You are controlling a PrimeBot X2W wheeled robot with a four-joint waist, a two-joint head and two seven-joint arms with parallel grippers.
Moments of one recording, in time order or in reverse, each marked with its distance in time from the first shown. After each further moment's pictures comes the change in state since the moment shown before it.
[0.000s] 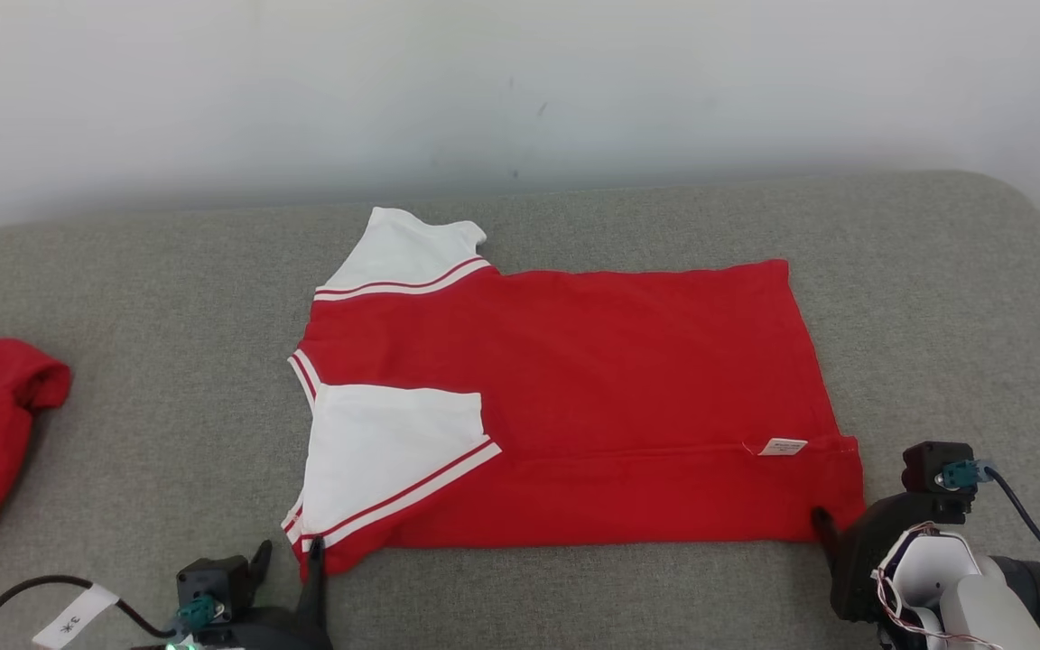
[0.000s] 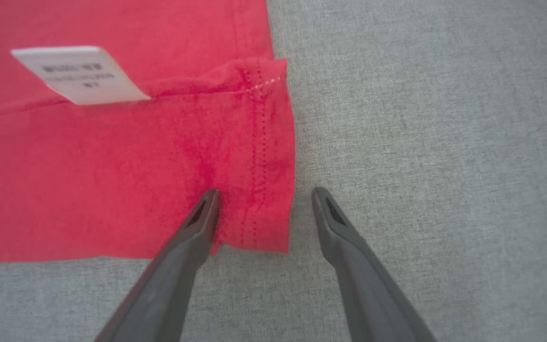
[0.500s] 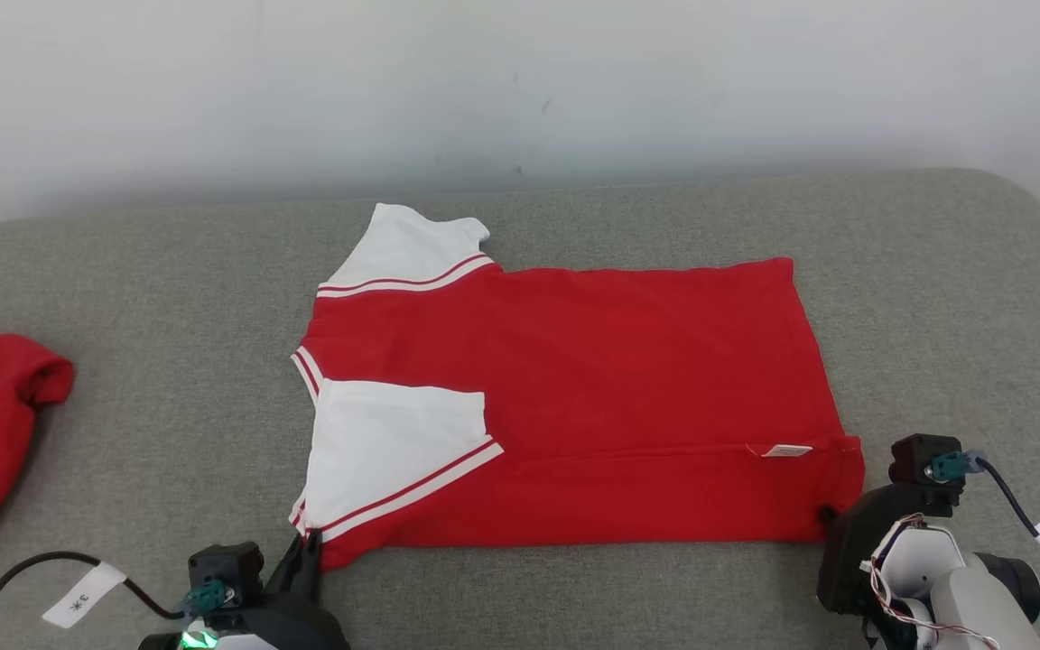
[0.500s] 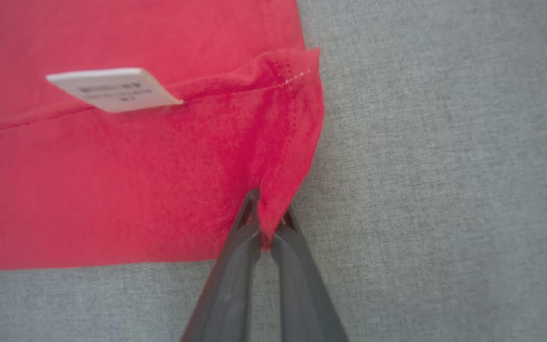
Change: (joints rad) left arm -0.062 -0.020 -0.025 0.093 -0.041 -0.035 -0.002; right arm -0.014 0.027 0.000 -0.007 0.043 0.000 0.052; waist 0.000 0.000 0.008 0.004
